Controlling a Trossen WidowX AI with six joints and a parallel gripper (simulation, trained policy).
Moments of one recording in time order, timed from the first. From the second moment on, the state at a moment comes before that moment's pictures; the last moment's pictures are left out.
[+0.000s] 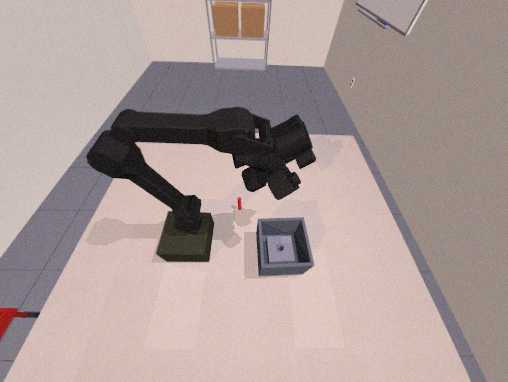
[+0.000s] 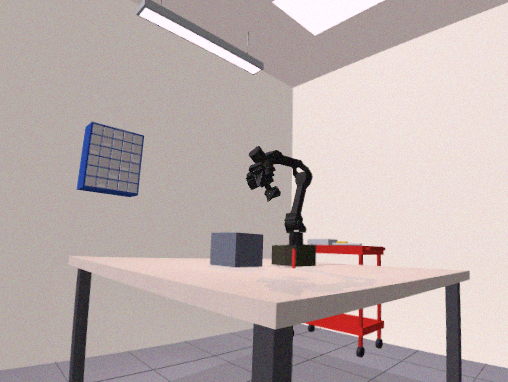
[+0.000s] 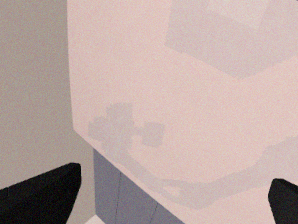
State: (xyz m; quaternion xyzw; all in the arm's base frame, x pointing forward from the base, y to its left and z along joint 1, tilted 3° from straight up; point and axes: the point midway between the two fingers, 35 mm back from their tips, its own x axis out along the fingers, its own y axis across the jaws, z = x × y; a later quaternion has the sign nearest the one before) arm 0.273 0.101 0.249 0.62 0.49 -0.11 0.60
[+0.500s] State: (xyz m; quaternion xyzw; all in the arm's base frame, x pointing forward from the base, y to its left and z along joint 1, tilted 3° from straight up) arm 0.207 0.142 0.188 0.58 0.59 -0.25 0.50
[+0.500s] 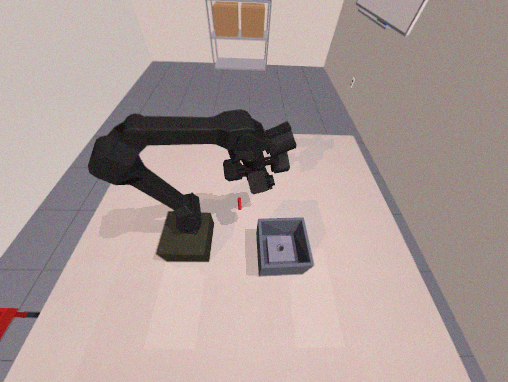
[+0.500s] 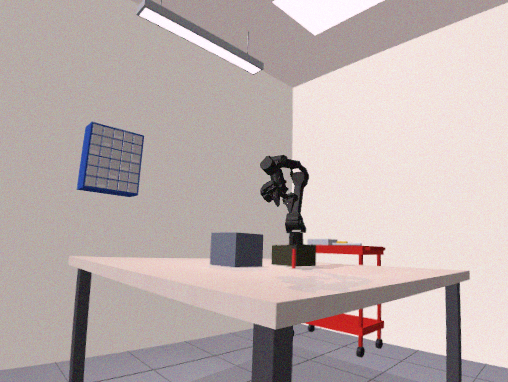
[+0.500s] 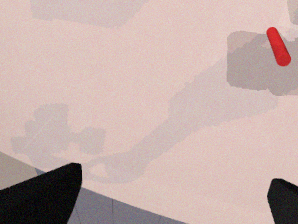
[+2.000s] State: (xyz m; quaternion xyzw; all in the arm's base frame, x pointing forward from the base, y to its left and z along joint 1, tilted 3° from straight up) arm 0.141 0.136 0.040 0.38 0.61 -0.45 0.53
